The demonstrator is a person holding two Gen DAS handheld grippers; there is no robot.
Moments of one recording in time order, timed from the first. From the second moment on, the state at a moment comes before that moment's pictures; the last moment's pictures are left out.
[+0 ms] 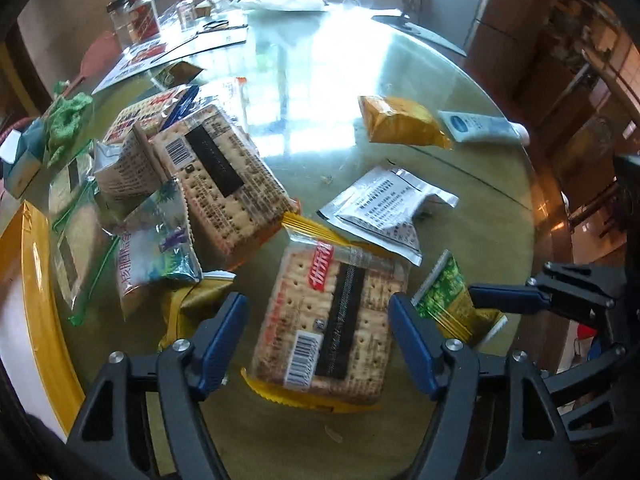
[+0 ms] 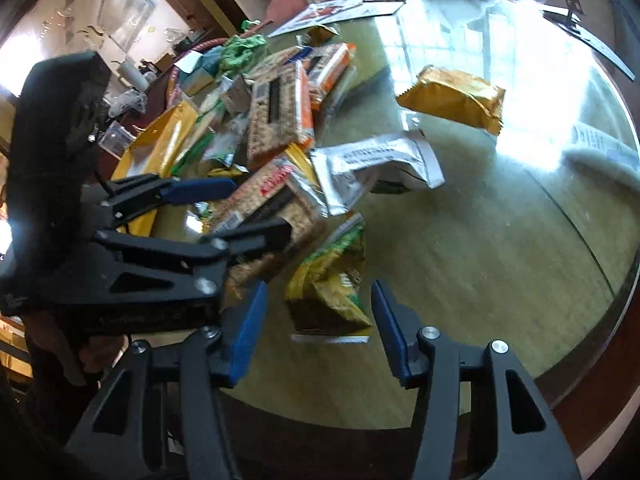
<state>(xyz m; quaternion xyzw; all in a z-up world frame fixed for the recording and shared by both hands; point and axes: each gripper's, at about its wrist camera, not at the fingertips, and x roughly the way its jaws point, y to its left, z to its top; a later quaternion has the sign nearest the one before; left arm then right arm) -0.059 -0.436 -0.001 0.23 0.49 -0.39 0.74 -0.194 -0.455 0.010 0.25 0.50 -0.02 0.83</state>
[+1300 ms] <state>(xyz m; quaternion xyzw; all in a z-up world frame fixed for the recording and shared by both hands) -0.105 -0.368 0.017 0.13 0.49 -0.36 0.78 -0.224 -0.463 0.020 0.23 0.50 -0.05 0.83</state>
